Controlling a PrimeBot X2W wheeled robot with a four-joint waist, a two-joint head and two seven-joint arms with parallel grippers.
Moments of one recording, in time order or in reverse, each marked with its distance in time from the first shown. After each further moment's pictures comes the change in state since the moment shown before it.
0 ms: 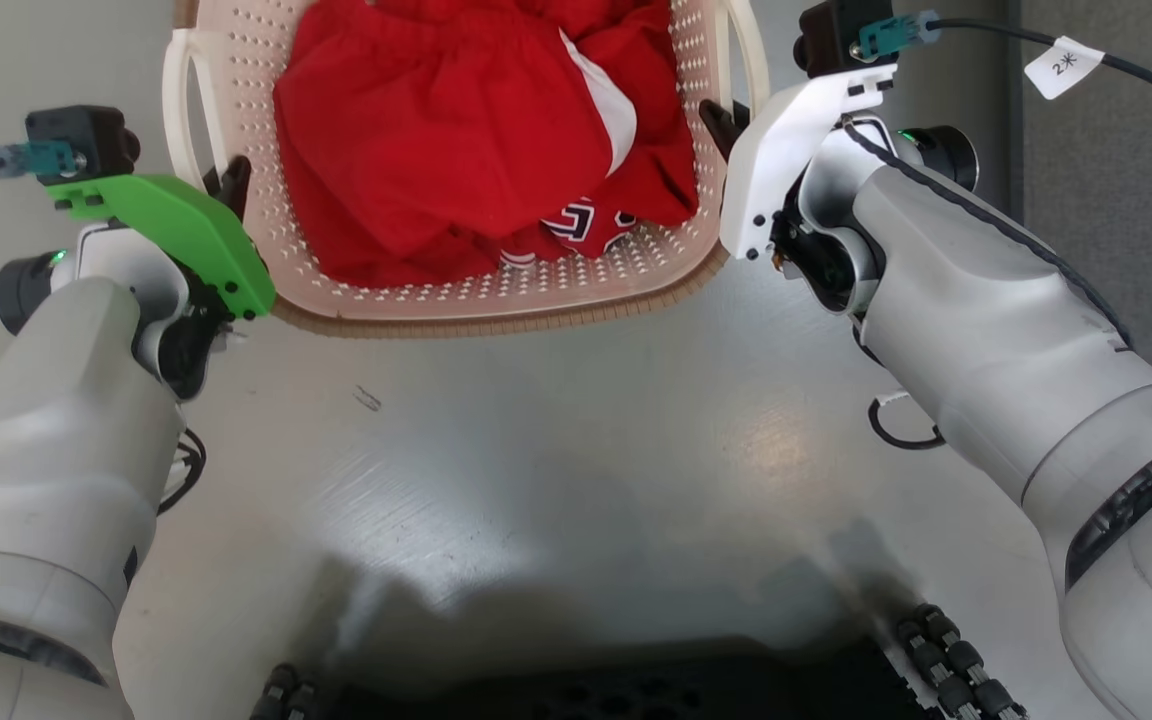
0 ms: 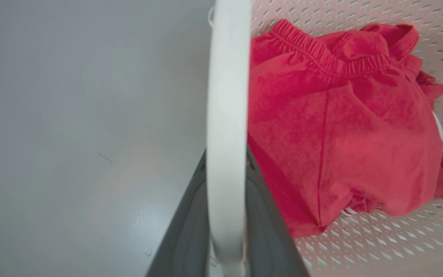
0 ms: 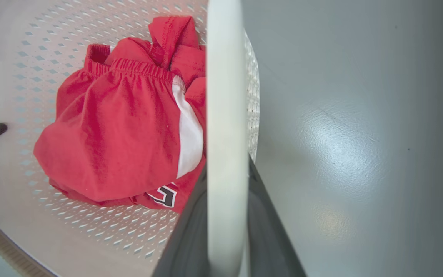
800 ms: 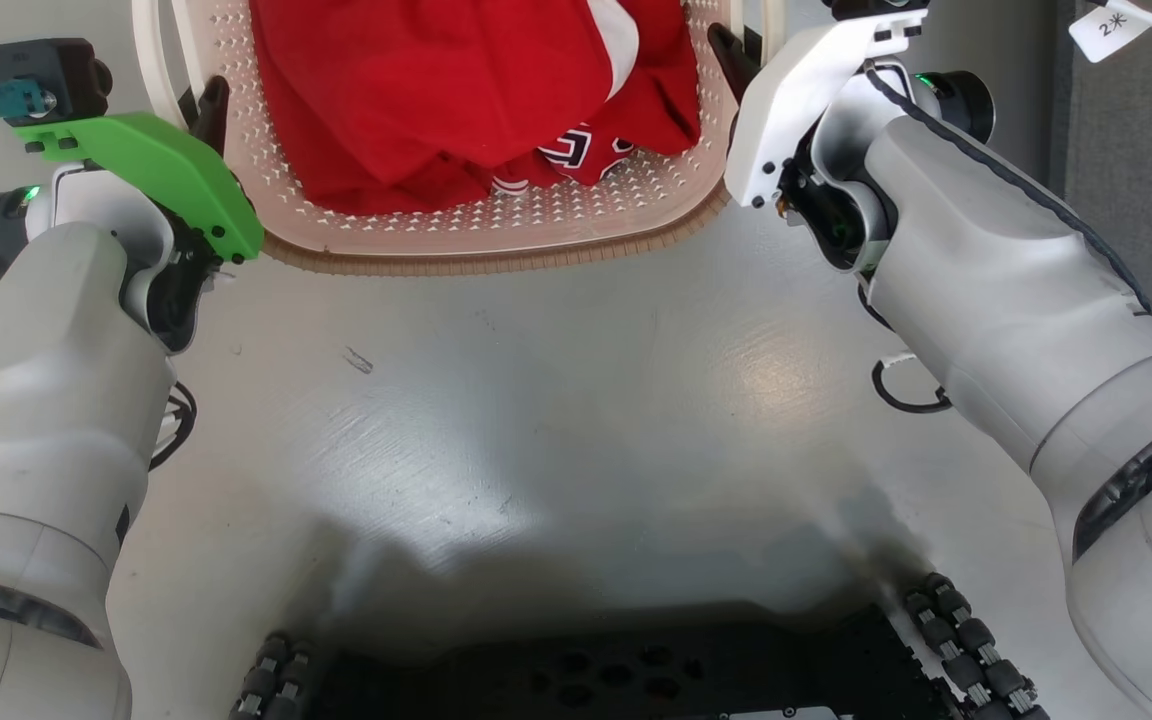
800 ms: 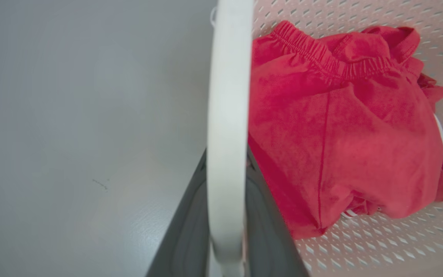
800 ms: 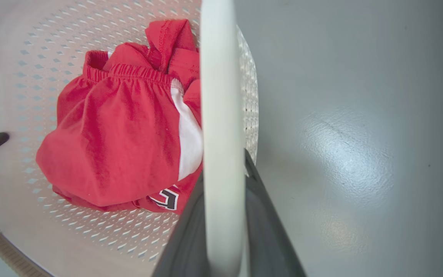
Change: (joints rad) left arm -0.081 -0.011 0.001 0.029 0.023 0.000 -0.079; right arm -0.062 0.000 0.001 0.015 0.030 0.002 -0.086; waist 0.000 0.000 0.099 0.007
